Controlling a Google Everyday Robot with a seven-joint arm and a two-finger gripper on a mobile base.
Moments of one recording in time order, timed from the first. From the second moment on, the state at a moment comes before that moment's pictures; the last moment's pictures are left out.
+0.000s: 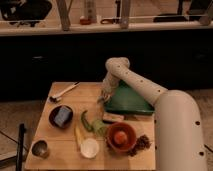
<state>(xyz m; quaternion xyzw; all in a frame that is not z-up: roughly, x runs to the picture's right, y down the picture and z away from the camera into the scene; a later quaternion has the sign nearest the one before) 0.003 0.064 0.873 -0.28 -0.30 -0.33 0.85</state>
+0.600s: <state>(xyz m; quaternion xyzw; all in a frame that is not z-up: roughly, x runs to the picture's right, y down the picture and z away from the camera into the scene) -0.013 0.029 0.815 -0.23 -0.31 -0.37 0.84</state>
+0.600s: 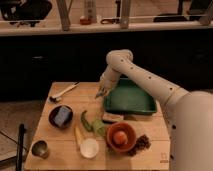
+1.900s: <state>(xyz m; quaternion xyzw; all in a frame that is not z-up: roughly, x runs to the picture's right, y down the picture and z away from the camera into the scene) -0.085 0.009 0.841 -0.23 -0.32 -0.45 0.80</state>
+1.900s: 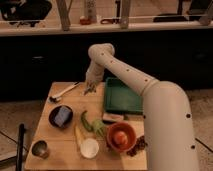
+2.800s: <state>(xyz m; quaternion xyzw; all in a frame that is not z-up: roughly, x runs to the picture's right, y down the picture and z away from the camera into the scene) -0.113 0.035 0.892 -0.24 -0.34 -0.46 0.79</state>
